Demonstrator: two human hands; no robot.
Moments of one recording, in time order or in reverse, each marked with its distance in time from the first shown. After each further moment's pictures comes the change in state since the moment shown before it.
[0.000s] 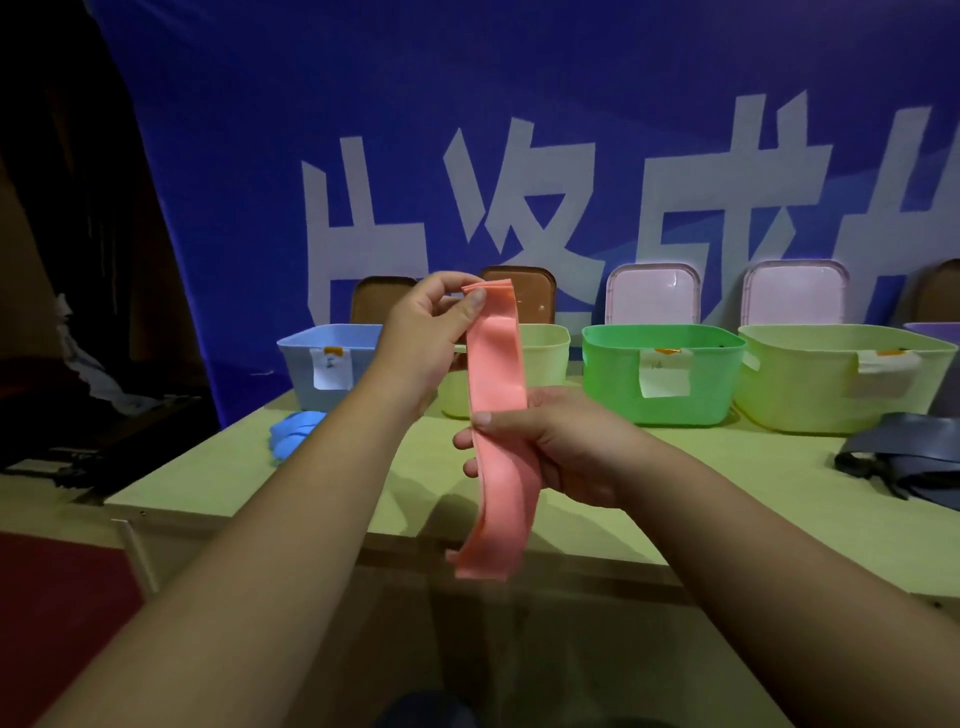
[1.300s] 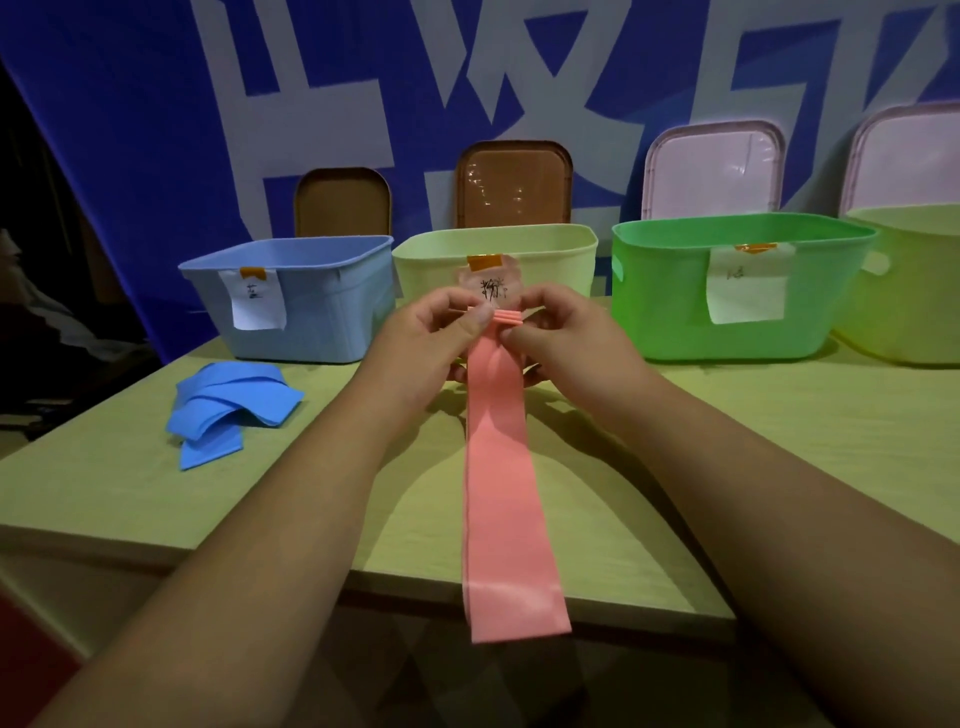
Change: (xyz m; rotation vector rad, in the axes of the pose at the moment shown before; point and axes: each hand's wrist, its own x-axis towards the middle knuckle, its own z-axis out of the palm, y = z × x) left_hand 0.036 -0.156 0.011 0.169 -0.148 -0.190; right_hand 0.148 0.065 -0.109 -0.461 0.438 -0.337
